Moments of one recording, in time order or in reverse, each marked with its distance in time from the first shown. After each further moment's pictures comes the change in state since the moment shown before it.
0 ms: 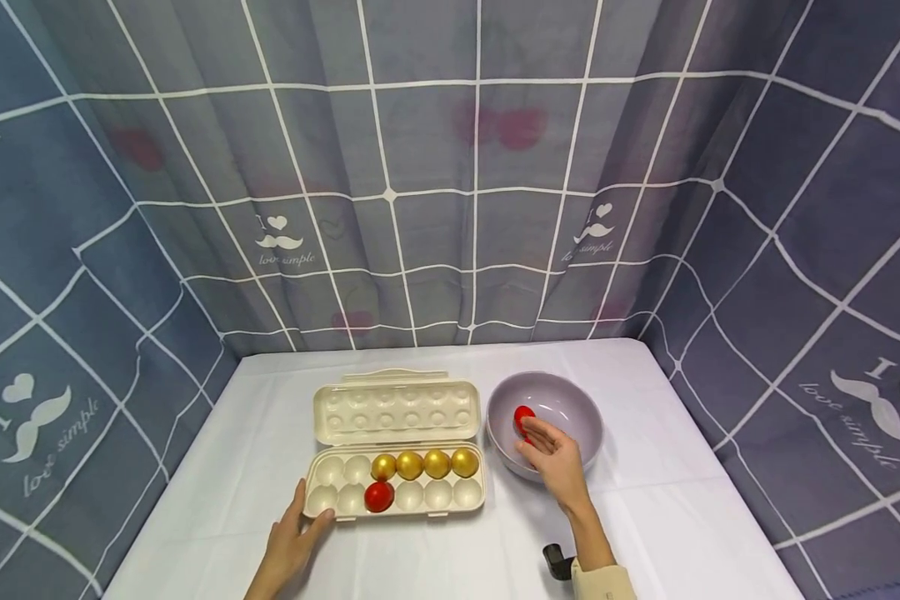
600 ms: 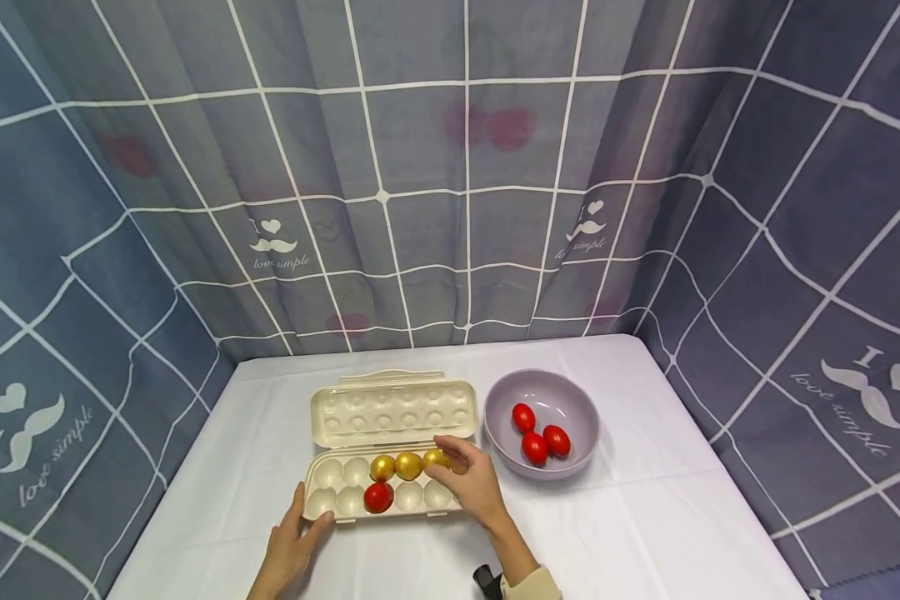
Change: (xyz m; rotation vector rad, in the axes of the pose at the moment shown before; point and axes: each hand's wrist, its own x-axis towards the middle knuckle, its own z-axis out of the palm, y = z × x) left_hand 0.003 -0.003 0.002 0.003 0.007 0.024; right_hand -0.020 0.008 0.110 0.080 -0.215 -0.060
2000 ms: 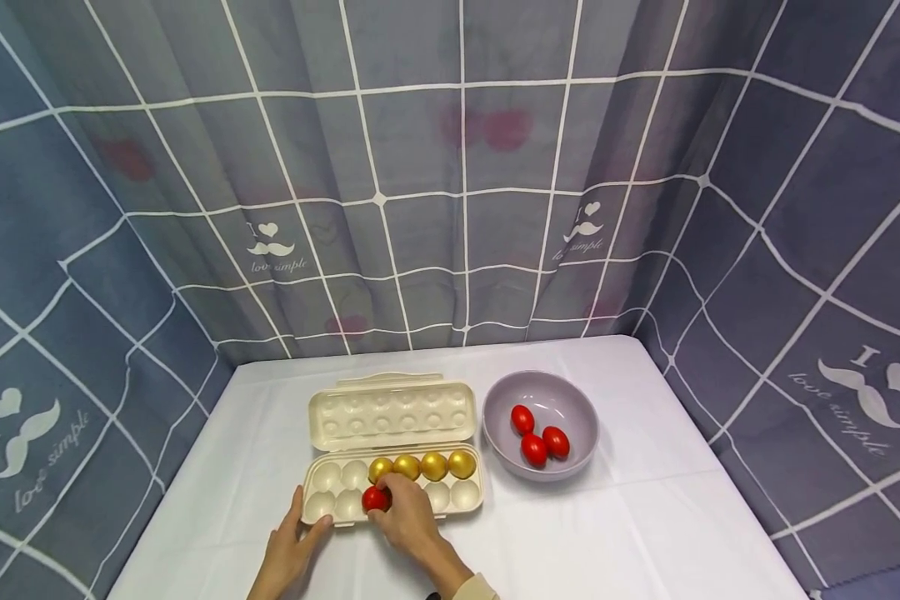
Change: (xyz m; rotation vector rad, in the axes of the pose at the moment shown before) left_hand -0.001 -0.001 0.001 0.030 0.036 0.031; right_hand -0.006 0.040 0.094 -0.736 -0.041 -0.060
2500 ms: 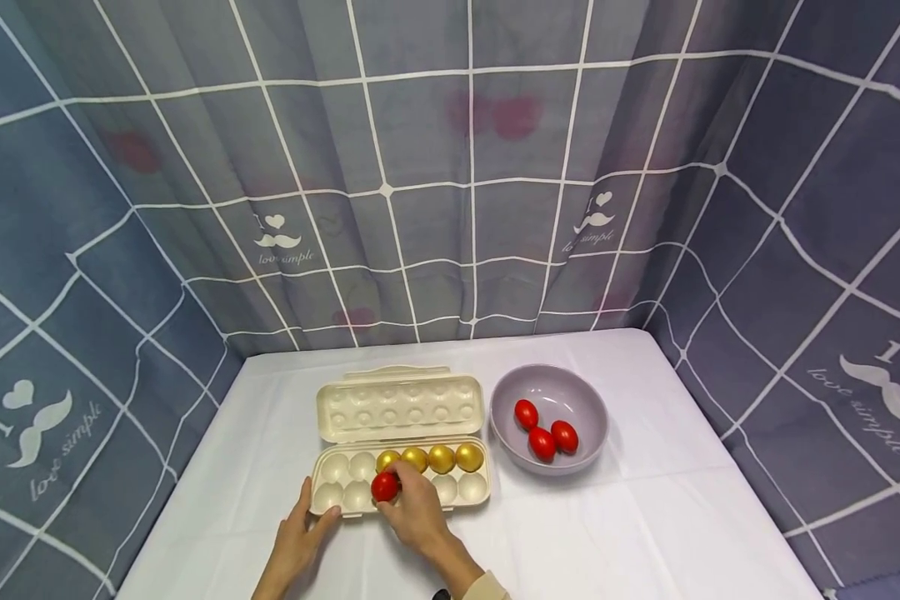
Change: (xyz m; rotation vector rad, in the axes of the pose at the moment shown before) left_hand 0.001 0.002 -0.001 -0.020 -0.005 -0.001; right_hand -0.003 0.004 -0.001 0.194 0.030 -0.049
